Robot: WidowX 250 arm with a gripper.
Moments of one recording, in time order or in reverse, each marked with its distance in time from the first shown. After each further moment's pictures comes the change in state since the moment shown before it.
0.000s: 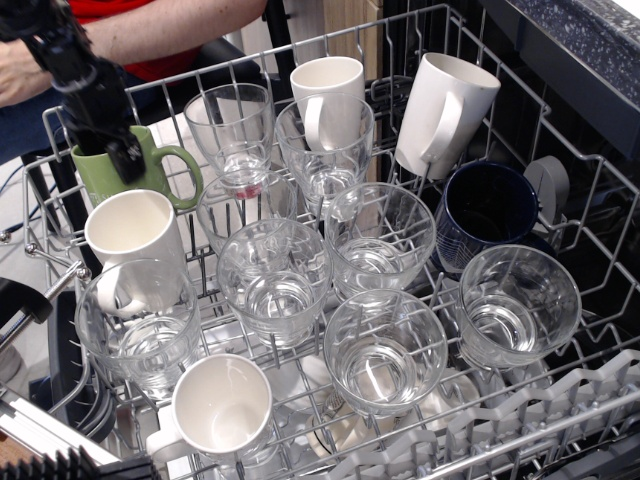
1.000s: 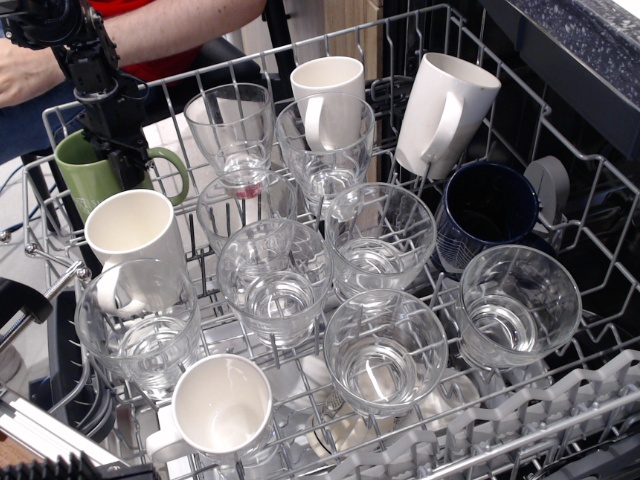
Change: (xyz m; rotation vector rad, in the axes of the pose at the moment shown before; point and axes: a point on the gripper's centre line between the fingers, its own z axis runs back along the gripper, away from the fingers) arm -0.012 -0.009 -0.003 0.027 0.103 0.091
